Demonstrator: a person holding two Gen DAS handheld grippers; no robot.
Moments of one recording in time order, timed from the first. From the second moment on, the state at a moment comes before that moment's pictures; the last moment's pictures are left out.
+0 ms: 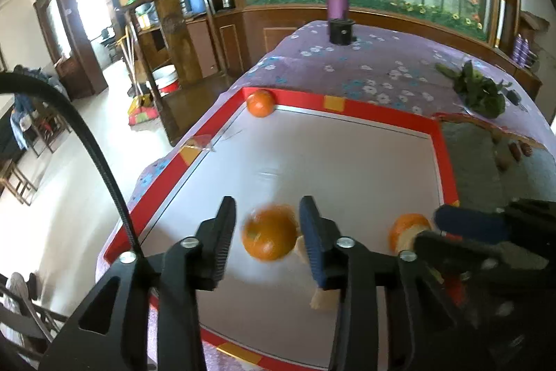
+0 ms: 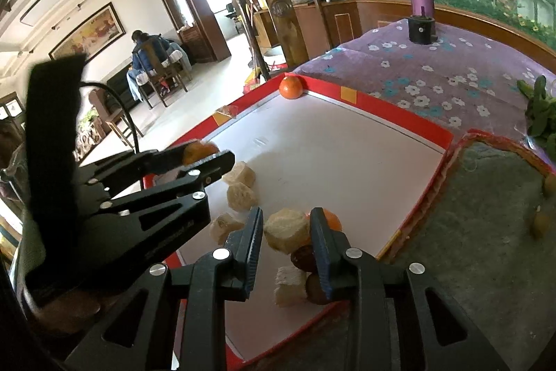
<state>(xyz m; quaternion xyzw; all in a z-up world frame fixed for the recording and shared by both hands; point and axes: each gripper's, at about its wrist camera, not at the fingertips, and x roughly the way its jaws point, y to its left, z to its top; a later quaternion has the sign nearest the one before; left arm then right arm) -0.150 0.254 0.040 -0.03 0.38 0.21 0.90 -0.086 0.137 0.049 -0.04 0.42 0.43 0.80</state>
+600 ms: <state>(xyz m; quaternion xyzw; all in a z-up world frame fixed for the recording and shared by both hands) -0.123 0.182 0.054 0.03 0.38 0.15 0.91 -0.039 -0.021 0.049 0.05 0.42 0.30 0.85</state>
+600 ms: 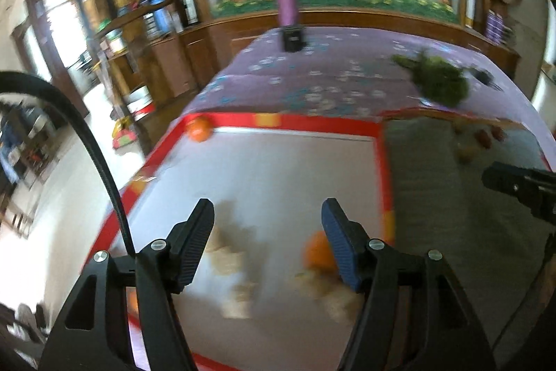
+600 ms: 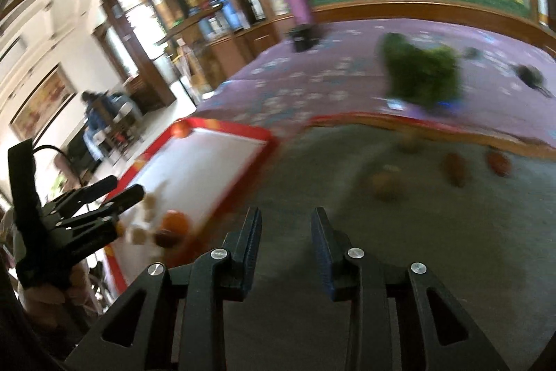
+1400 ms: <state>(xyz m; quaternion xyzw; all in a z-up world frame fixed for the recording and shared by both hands) -0.029 0.044 0.044 0.10 0.43 -0.03 0.89 0.027 -0.147 0.038 0.06 0.44 0.17 0.88</state>
